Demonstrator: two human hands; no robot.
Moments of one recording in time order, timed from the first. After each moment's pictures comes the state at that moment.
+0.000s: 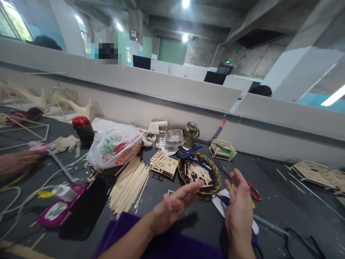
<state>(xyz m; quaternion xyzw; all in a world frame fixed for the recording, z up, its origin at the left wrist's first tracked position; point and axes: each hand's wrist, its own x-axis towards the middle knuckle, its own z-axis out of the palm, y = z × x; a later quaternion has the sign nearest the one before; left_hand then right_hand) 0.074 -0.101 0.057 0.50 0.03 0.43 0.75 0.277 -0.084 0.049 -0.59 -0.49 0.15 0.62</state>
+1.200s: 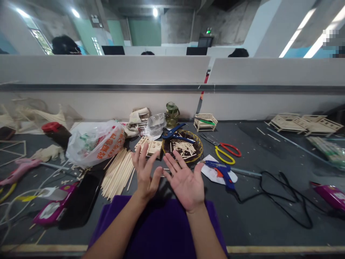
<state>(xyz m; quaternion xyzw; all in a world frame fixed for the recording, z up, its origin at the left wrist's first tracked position) 0.083 -0.090 0.023 0.74 0.42 0.52 0.02 0.219 -0.127 0.043 -0.21 -0.29 0.69 0.63</state>
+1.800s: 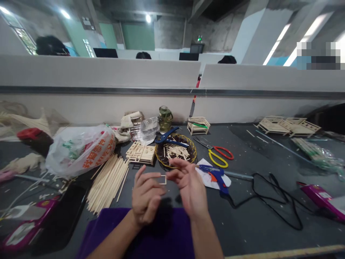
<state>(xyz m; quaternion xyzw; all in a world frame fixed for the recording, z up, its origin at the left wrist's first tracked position) 0.087 -0.106 0.024 0.81 0.22 0.54 0.08 0.242 -0.127 0.053 -0.35 -0.29 0.55 0.70</state>
